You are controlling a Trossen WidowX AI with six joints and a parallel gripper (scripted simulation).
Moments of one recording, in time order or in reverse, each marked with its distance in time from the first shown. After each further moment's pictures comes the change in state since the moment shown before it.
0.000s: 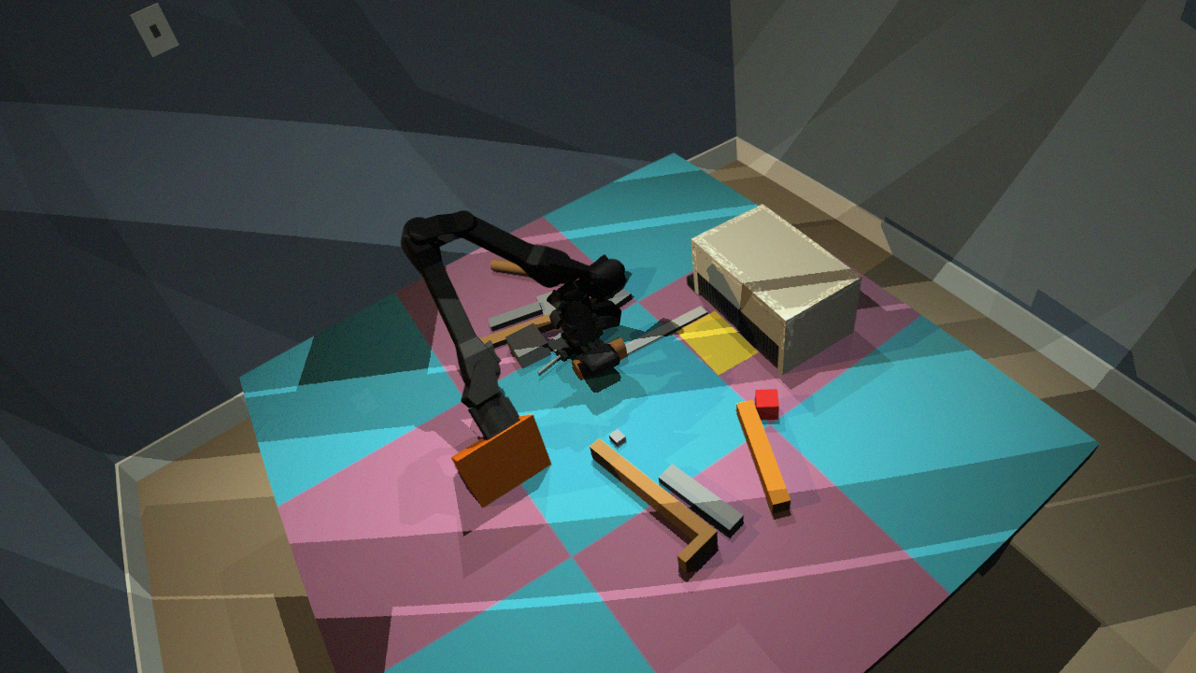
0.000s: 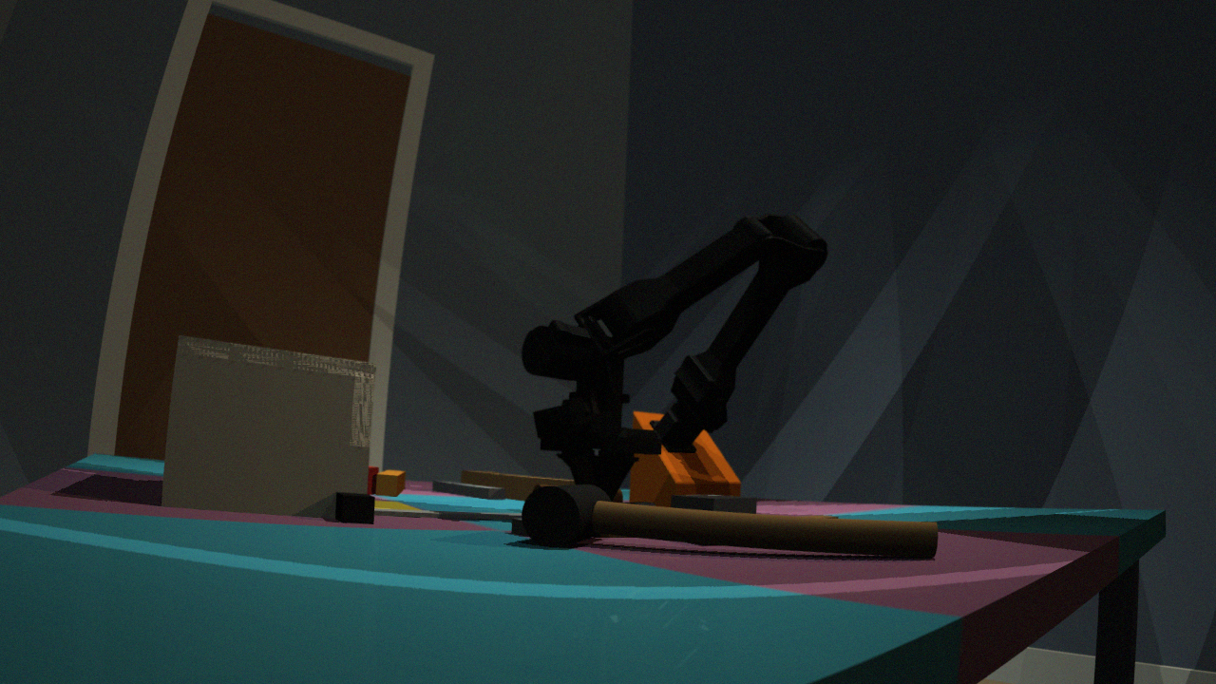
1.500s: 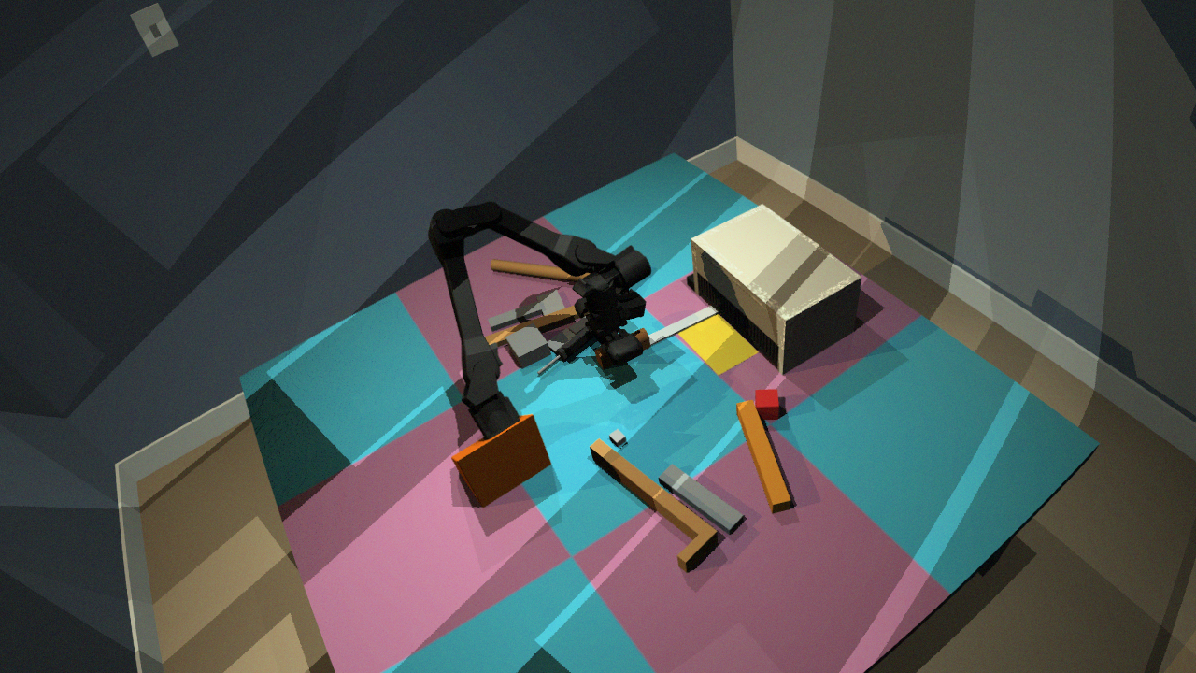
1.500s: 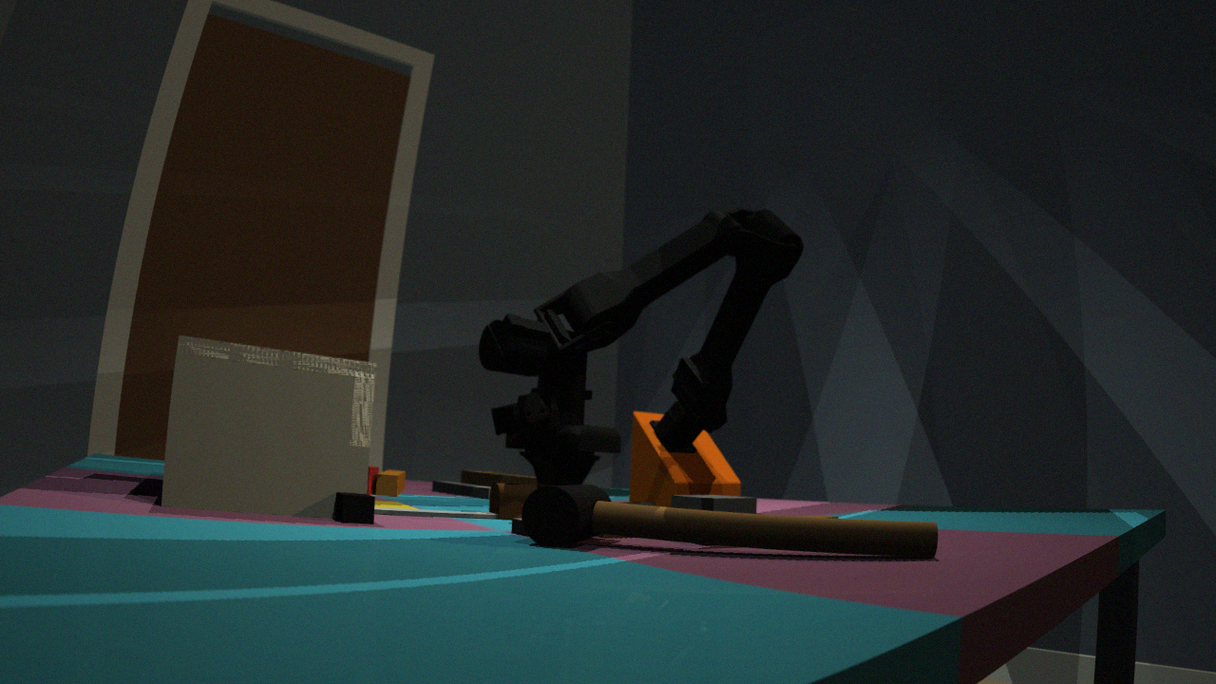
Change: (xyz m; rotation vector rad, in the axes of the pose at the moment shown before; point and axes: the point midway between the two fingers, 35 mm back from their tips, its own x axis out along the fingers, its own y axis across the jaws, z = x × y) arm 0.000 -0.003 0.052 0.040 -0.003 0.000
